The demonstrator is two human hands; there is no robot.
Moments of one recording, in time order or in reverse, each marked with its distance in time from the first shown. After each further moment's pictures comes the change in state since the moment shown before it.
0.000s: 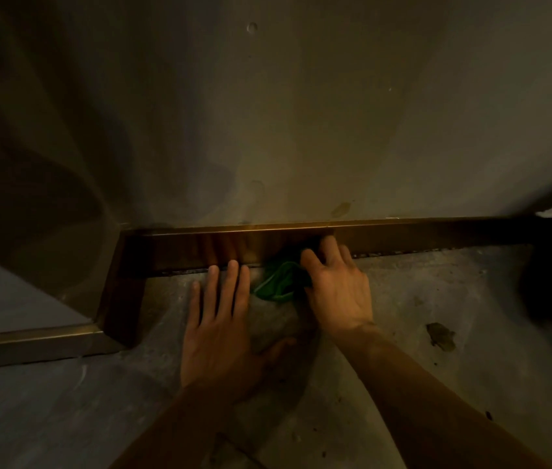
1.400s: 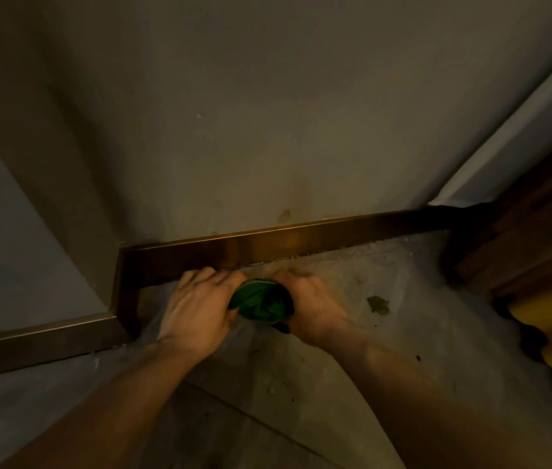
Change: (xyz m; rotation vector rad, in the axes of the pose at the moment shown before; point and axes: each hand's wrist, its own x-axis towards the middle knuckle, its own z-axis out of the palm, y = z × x) left_hand -0.006 0.012 -0.107 -0.046 0.034 0.375; right_hand -0.067 -0.009 -0.075 0.429 -0.238 0.078
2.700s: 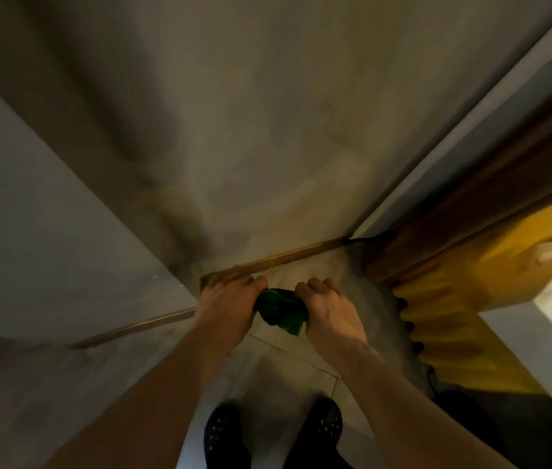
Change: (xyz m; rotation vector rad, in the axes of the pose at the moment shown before) left_hand 0.020 0.246 -0.514 0.015 -0.358 -0.083; right_hand -0.208 -0.224 -0.467 -0.063 -0.019 0.040
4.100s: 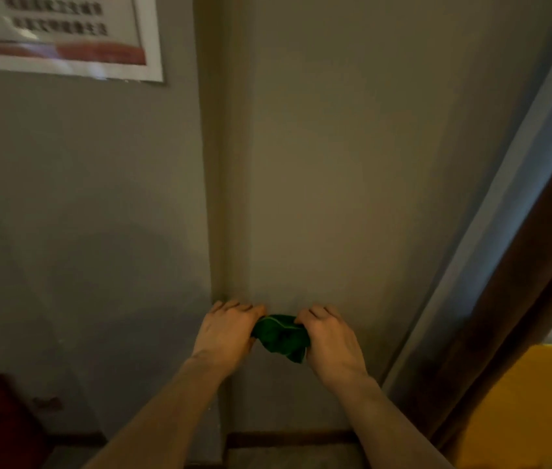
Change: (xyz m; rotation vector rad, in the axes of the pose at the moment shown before) left_hand -0.180 0.181 -0.395 0.259 0.531 -0.170; right_hand -0.129 -0.152 -0.411 -0.137 0.437 -0.387
